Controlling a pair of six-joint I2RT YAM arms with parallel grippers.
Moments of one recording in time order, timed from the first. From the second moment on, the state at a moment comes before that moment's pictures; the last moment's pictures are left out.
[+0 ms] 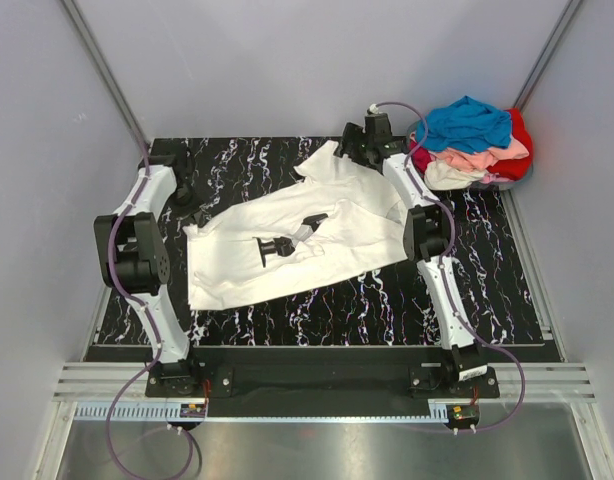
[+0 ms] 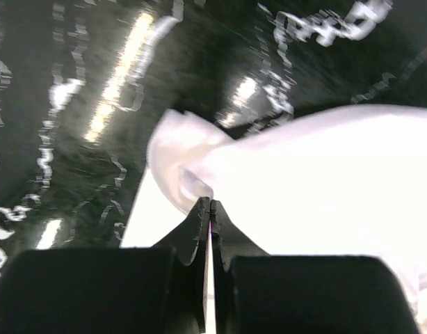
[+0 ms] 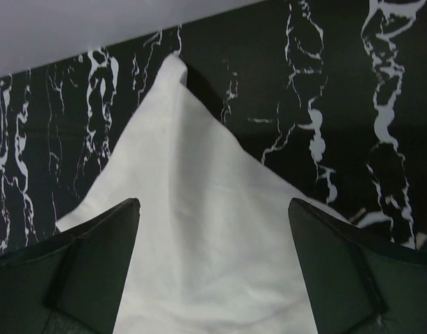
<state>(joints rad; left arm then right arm) 0.09 1.94 1.59 -0.92 -0.11 -0.51 0.26 2.79 2.66 -0.50 -0.11 0.51</state>
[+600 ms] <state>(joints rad) 0.07 1.94 1.59 -0.92 -0.01 -0.51 0.33 2.95 2.78 -0.13 0.06 0.57</state>
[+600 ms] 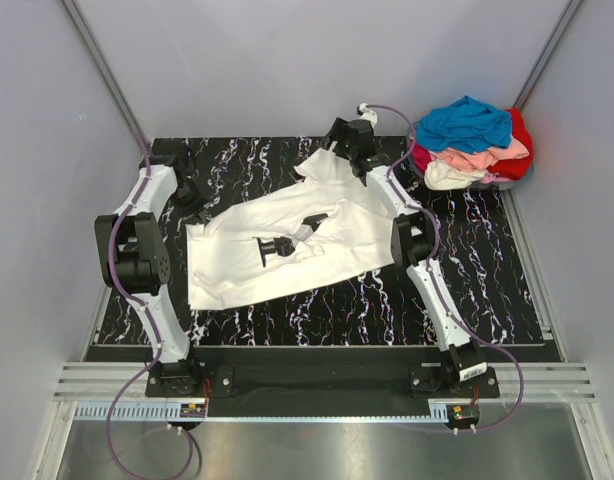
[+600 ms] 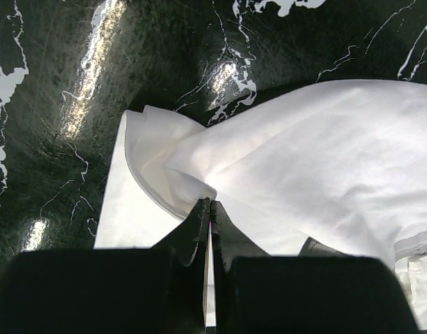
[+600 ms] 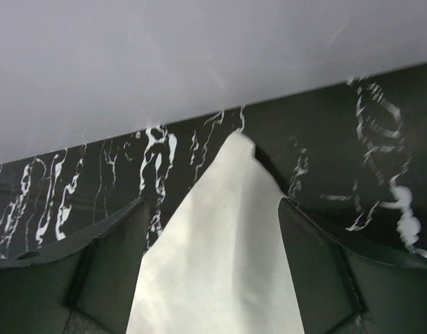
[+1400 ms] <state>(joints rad) 0.10 1.88 1.59 -0.92 0.11 -0.51 0.34 2.95 2.78 -0.38 0.00 0.86</state>
